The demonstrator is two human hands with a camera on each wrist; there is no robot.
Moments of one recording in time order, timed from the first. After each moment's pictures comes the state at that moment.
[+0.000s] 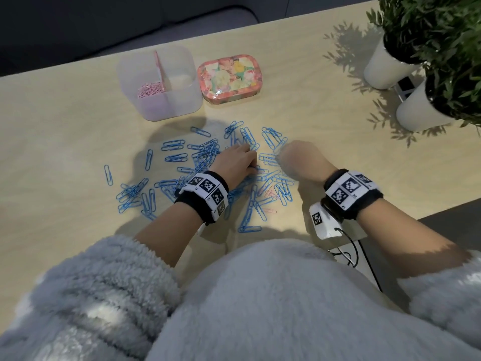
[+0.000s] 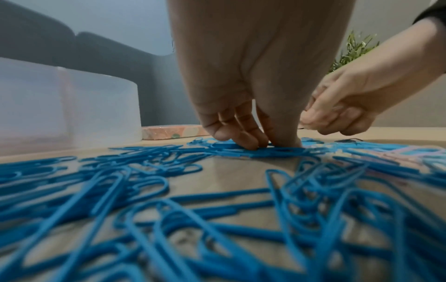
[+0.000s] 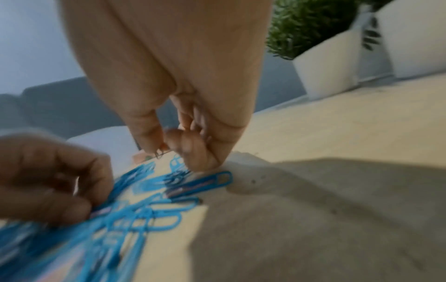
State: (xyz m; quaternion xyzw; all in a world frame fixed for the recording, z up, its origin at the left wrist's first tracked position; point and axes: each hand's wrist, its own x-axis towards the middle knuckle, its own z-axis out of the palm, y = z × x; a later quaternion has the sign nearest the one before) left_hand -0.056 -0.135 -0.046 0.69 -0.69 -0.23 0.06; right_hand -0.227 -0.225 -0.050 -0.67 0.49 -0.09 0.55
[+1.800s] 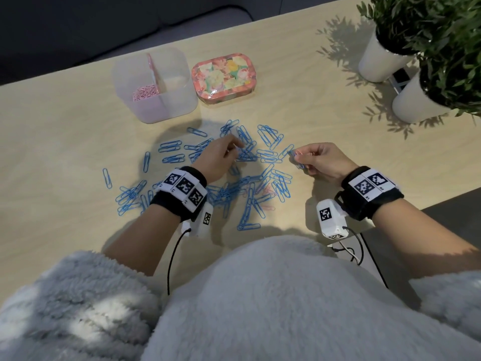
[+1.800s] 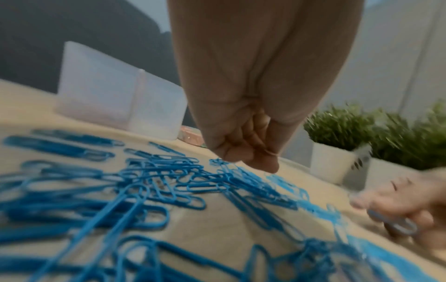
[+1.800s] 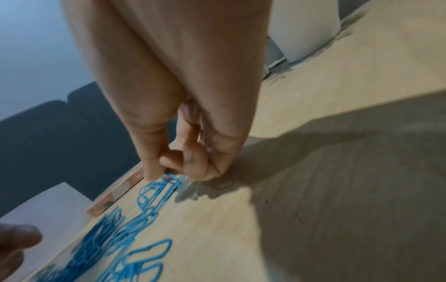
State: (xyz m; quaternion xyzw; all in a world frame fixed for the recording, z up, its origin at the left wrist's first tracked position) left_hand -0.034 -0.127 -0.030 0.72 -0.53 -0.37 0.25; right_hand -0.264 -0.232 -0.047 -0.49 0.53 -0.15 0.67
